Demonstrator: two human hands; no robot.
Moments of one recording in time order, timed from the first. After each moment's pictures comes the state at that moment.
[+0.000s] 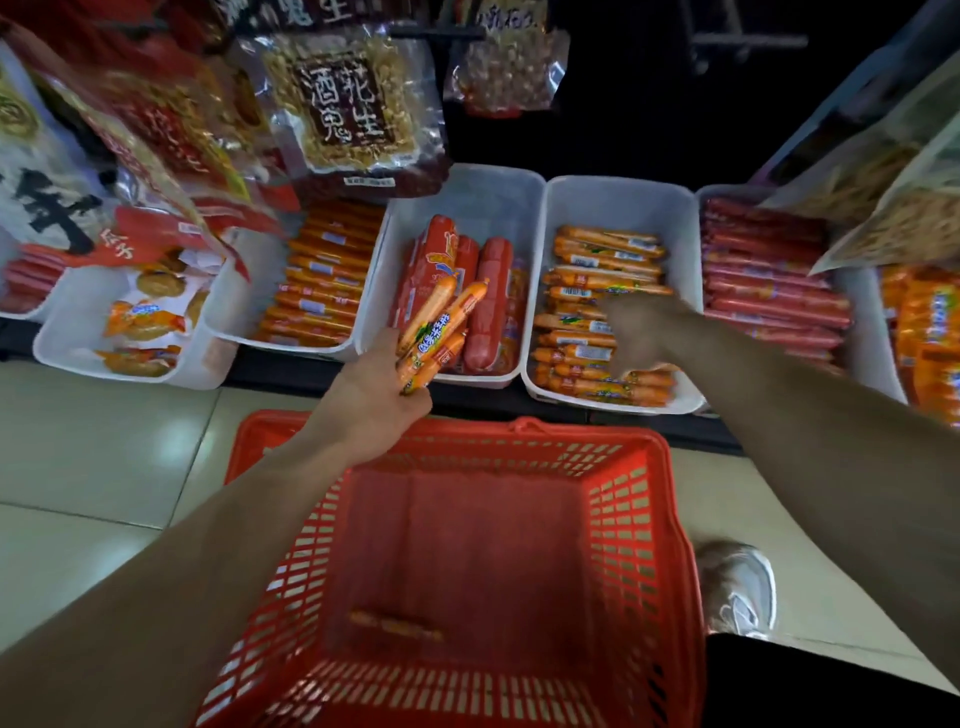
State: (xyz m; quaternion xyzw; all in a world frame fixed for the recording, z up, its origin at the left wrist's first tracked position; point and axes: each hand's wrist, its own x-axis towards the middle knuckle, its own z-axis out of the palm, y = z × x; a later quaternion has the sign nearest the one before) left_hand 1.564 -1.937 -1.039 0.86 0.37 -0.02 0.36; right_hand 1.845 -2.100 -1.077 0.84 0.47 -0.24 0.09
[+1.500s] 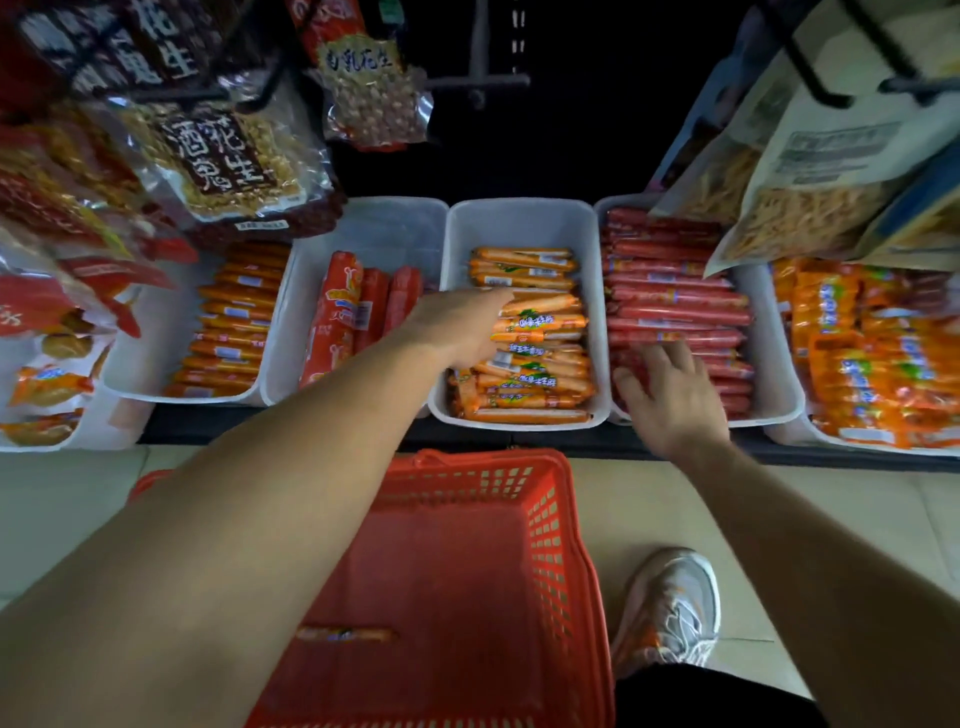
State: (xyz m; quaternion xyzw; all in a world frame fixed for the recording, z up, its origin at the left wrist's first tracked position) left_hand 1.774 -1.992 -1.047 0.97 0.15 -0.17 0.11; right_hand 1.849 -2.241 -1.109 0.95 0.24 -0.12 -0.16
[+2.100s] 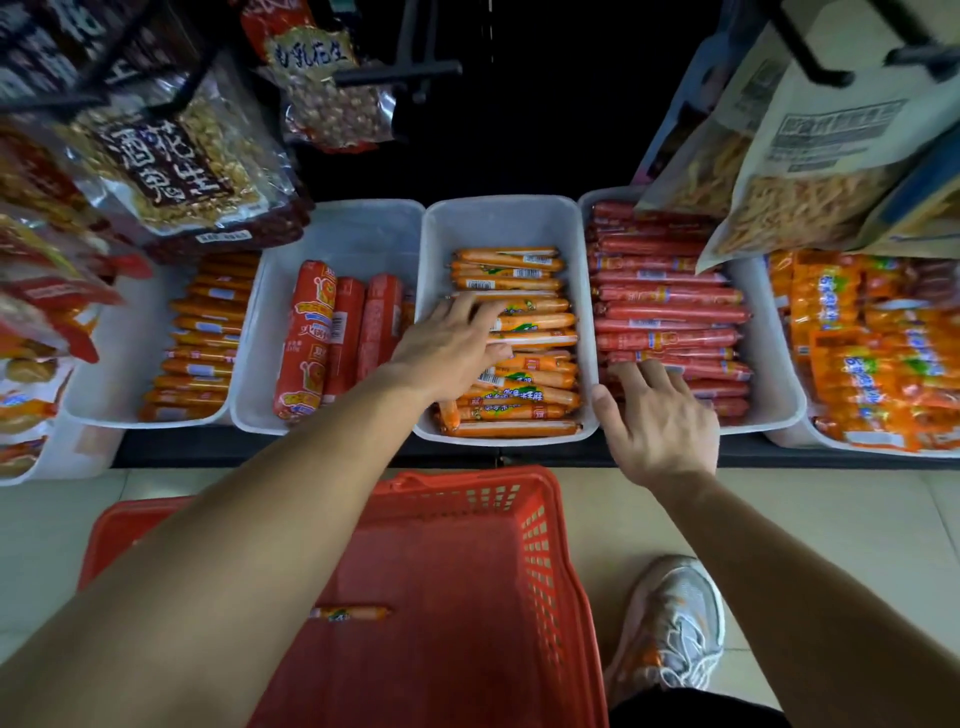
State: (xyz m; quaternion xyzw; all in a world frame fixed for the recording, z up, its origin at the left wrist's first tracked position) left_hand 1.774 -1.988 -1.096 0.98 0.09 -0.12 0.09; right_hand 1.834 -2.243 -1.125 0.95 0.28 -0.04 -0.12
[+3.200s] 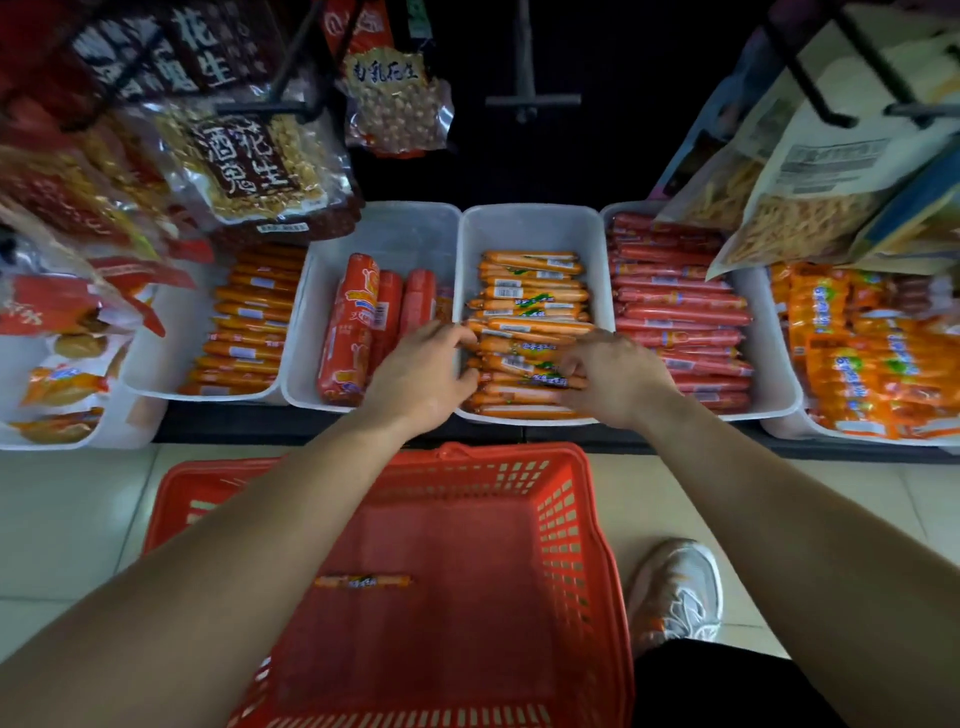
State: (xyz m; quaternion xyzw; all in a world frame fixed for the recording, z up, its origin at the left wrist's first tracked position) left_hand 1.683 -1.985 -1.054 0.95 0.22 -0.01 0.24; right_hand 1.833 -2.177 -1.068 0.90 0.37 -0.21 -0.05
